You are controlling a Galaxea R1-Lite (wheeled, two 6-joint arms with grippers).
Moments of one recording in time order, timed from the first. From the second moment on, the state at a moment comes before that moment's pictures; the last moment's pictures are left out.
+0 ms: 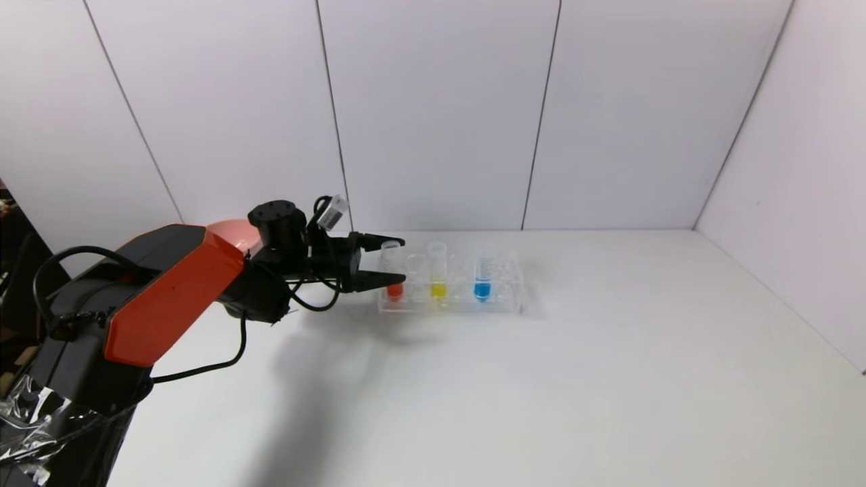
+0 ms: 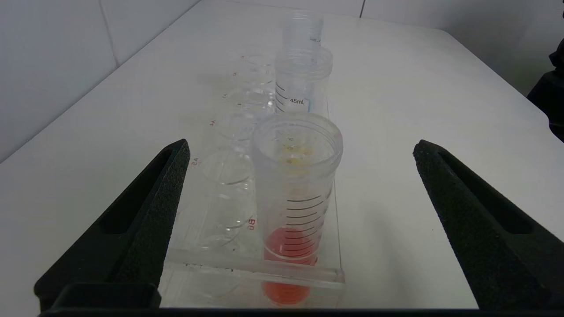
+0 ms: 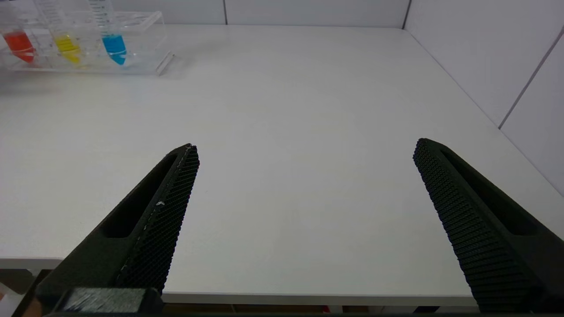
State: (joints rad) left arm -0.18 2.50 -1.48 -1.15 -1.35 -0.14; right arm 0.00 0.00 0.00 0.00 0.00 0.00
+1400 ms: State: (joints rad) left arm -0.19 2.49 -1.48 -1.14 -1.35 -0.14; right arm 0.00 0.00 0.00 0.00 0.00 0.00
